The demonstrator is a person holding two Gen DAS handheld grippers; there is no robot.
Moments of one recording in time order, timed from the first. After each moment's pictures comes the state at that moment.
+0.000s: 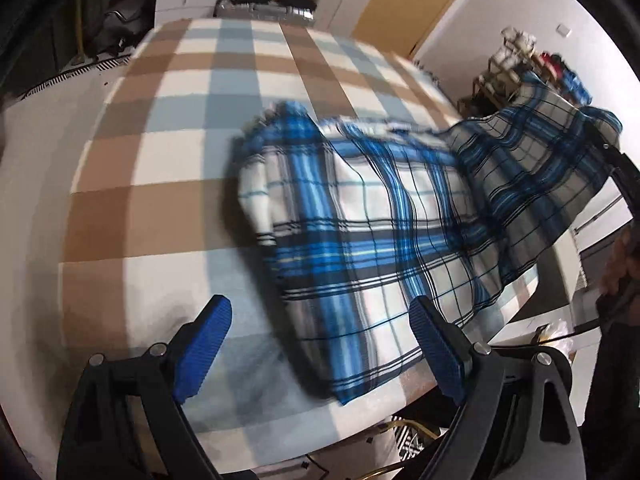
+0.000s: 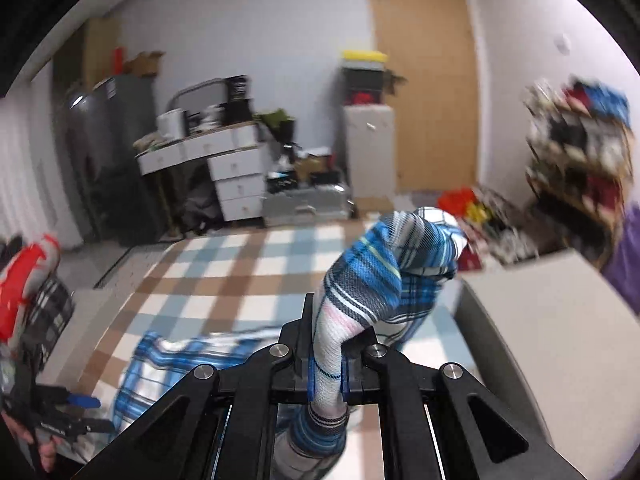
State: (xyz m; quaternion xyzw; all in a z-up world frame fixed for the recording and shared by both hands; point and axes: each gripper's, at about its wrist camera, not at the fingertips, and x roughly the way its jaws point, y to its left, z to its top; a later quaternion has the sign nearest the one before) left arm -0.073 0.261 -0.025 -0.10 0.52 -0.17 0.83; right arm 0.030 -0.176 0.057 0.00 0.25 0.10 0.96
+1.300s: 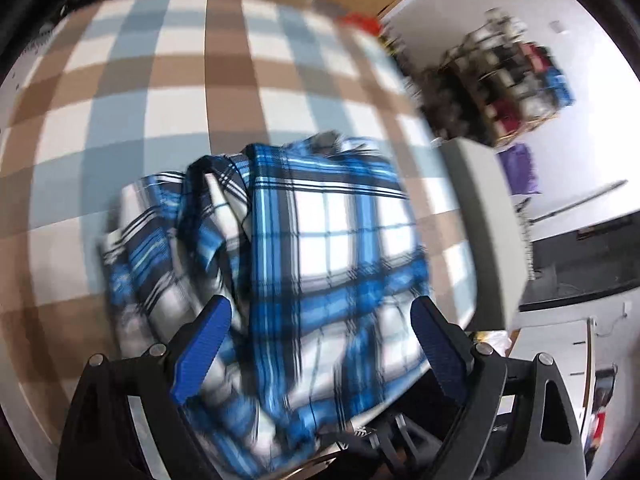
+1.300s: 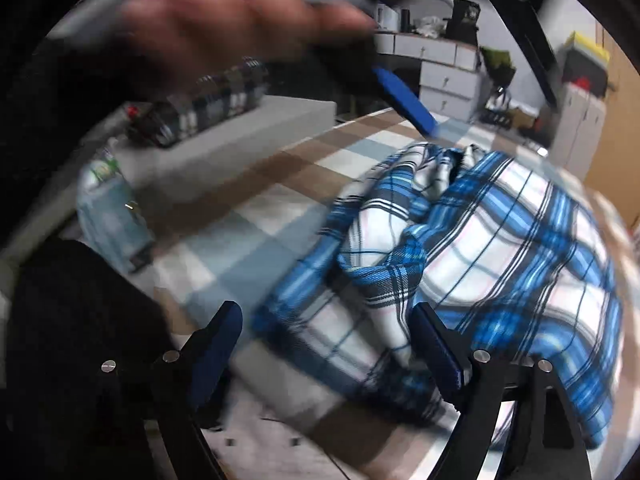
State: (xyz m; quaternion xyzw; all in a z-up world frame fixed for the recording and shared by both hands) left arm 0.061 0.160 -0.008 -0.13 0.62 -0.25 0.73; right arm -0.055 0.003 -0.103 -0.12 0.36 0.39 0.84
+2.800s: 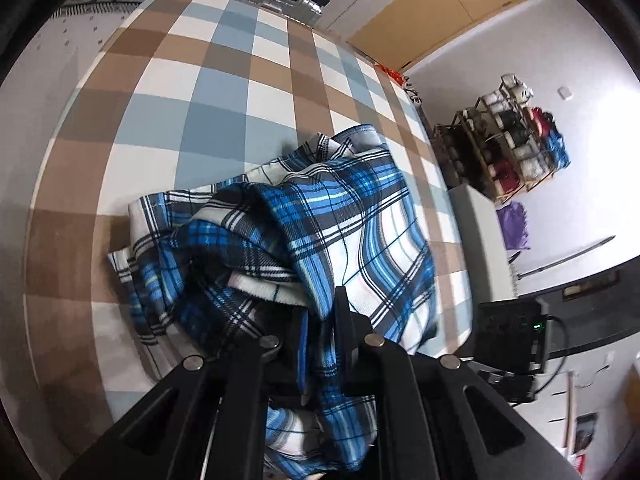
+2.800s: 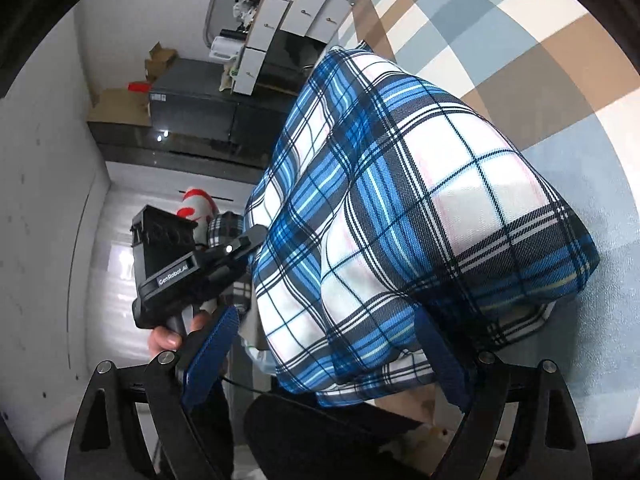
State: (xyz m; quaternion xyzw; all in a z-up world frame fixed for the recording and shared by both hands) left arm 0.000 0.225 -0.010 -0.25 0.54 -0.21 0.77; right arm 0.067 -0.139 -0.136 0.40 0.53 0.37 0.65
